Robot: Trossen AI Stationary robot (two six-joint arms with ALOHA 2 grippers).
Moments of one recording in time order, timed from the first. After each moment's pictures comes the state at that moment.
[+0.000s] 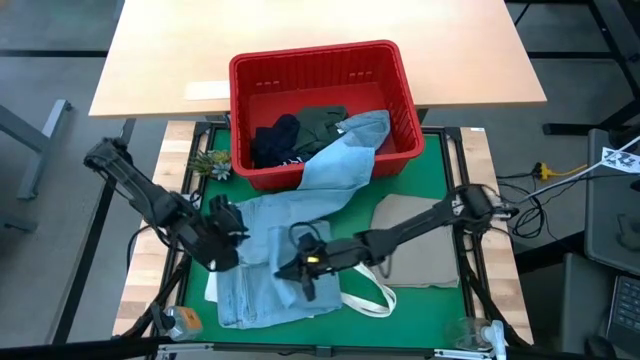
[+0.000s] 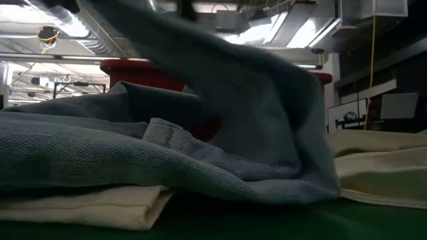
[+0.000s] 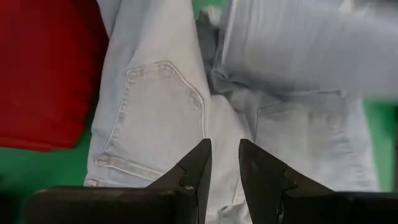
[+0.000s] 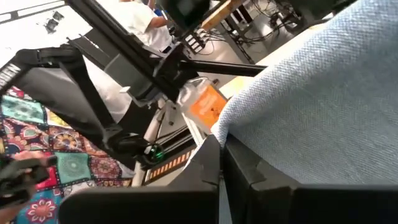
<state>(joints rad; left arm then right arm) -0.64 1.14 1.12 -1.09 -0.52 -0.87 0.37 2.01 1.38 0.50 0.09 0.74</state>
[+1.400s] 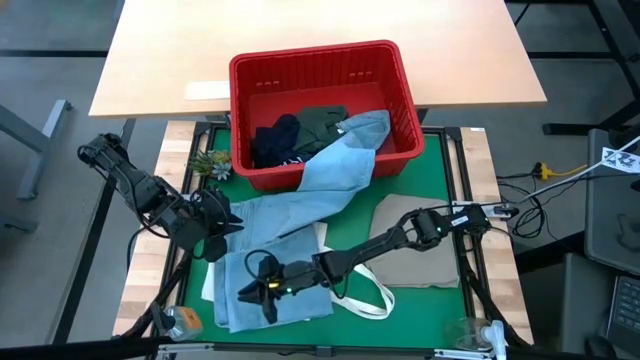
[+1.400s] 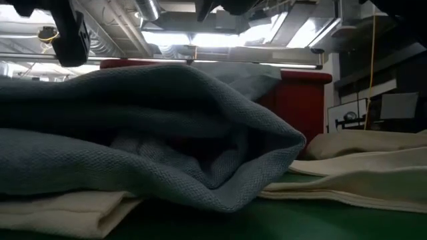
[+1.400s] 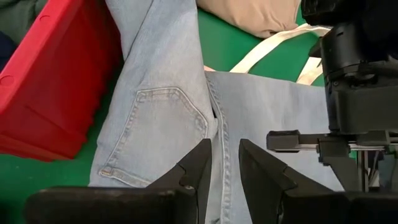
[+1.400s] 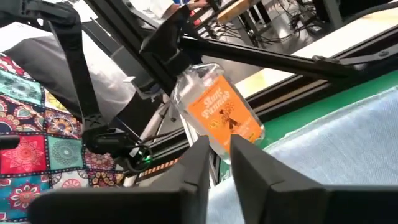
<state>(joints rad) -0.64 1.00 1.12 -1.09 -0.54 -0.86 0.37 2.49 1.97 0.43 0.05 0.65</state>
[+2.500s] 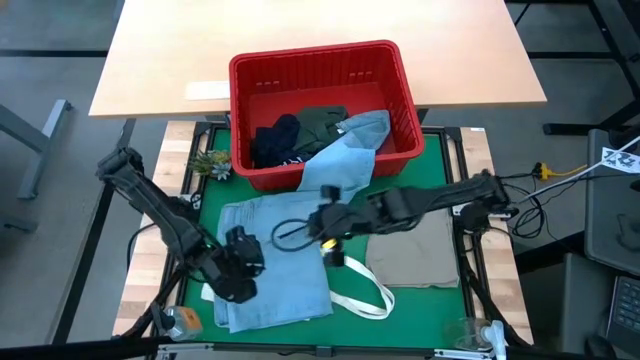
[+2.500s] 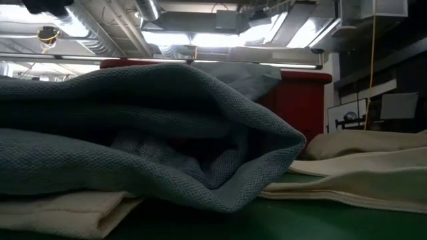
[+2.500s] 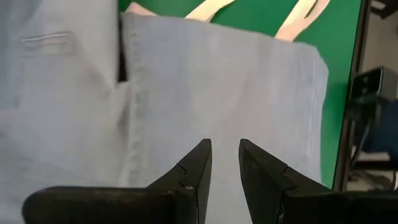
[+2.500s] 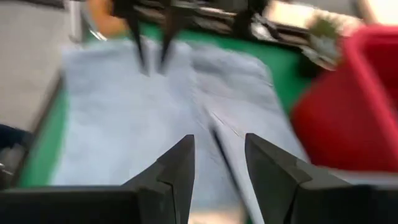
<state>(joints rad) -0.71 1.38 1.12 -0.84 -0.44 -1.01 0.28 1.88 1.97 -0.85 0.23 0.01</state>
